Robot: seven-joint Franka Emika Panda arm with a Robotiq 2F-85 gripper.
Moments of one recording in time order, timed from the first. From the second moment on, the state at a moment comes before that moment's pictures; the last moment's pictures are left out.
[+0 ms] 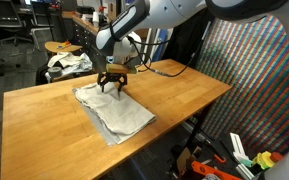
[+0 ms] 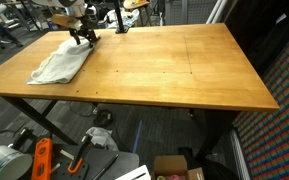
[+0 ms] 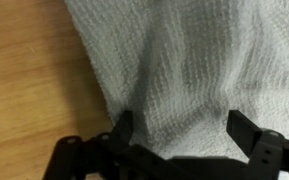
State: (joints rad) arm 0.11 0.73 0.04 -1.54 0.18 2.27 0.22
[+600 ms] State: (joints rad) arm 0.11 0.73 0.02 -1.54 0.17 2.31 0.25
